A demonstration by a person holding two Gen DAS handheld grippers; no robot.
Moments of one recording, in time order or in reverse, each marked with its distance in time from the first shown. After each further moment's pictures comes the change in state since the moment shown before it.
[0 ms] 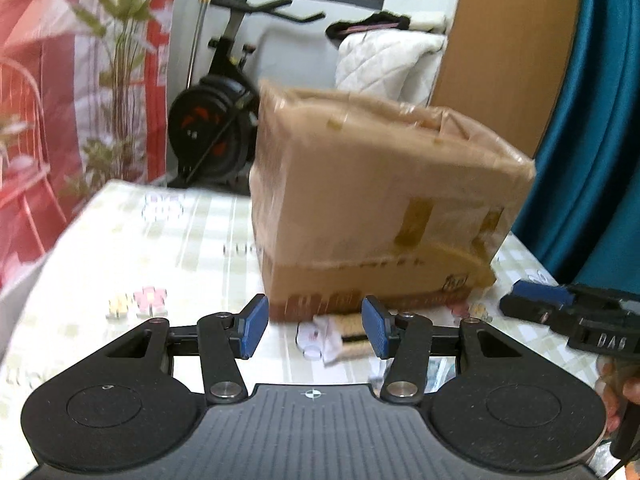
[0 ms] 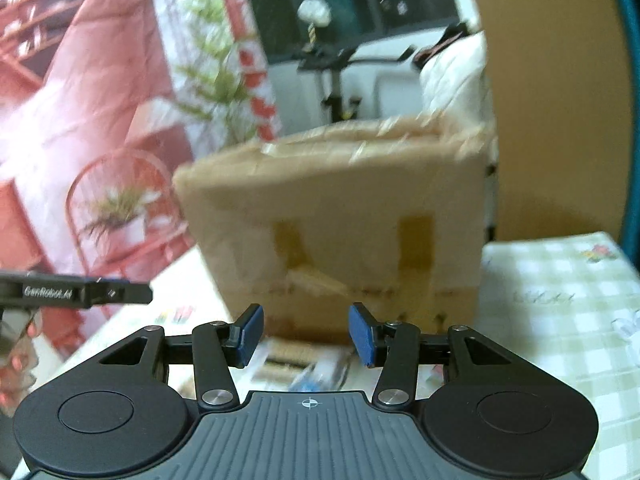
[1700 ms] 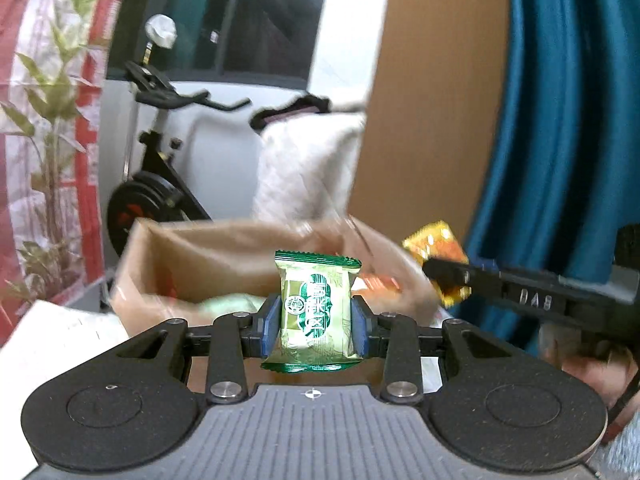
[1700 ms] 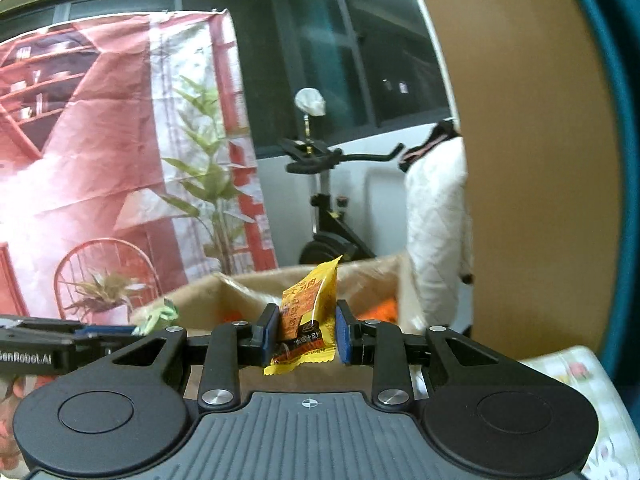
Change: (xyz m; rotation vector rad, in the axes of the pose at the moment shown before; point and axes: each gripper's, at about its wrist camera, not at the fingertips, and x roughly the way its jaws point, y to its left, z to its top) left arm 0.000 -0.078 0.089 0.108 -0.271 -0.132; right arm -0.024 -0.067 0.118 -0.028 -0.306 -0.035
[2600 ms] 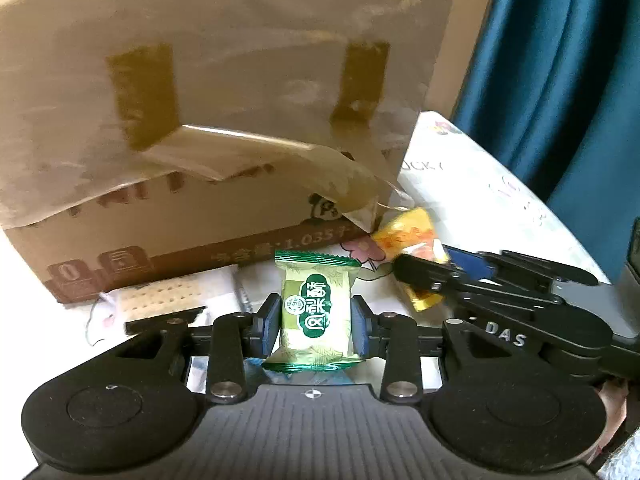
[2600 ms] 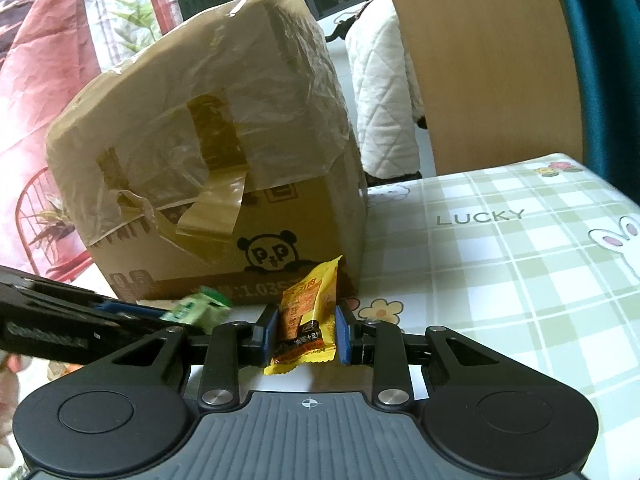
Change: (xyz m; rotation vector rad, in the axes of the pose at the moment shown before) left arm 0.100 -0.057 -0.150 0.035 0.468 -0.016; right arm -0.003 -0.055 -0.194 0.136 0.232 -0.112
